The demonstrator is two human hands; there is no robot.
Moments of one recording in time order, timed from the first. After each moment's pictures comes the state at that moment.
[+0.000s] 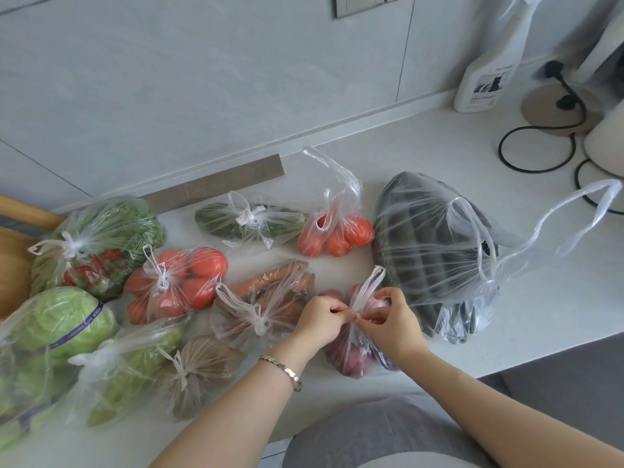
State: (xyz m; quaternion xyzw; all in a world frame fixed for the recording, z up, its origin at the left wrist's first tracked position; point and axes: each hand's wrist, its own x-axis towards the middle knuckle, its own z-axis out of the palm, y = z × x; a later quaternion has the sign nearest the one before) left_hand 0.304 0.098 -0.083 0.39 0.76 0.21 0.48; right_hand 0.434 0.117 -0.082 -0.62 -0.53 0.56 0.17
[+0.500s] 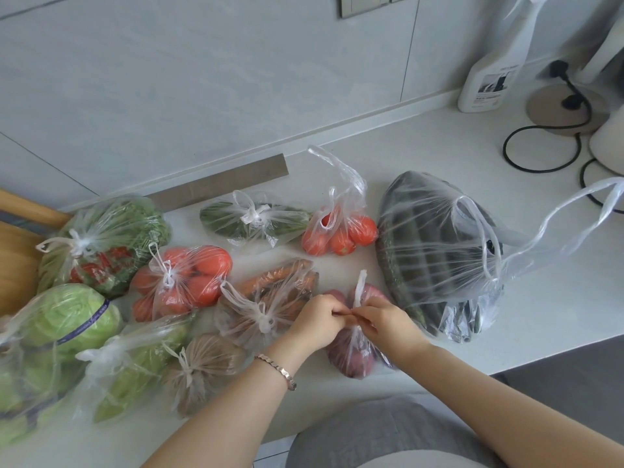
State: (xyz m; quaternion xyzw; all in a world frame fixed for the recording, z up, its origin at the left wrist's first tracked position) left_hand 0.294 0.092 -0.077 0.48 0.72 0.19 0.46; right_hand 0.433 0.121 -0.094 -0.42 -0.83 0.35 0.09
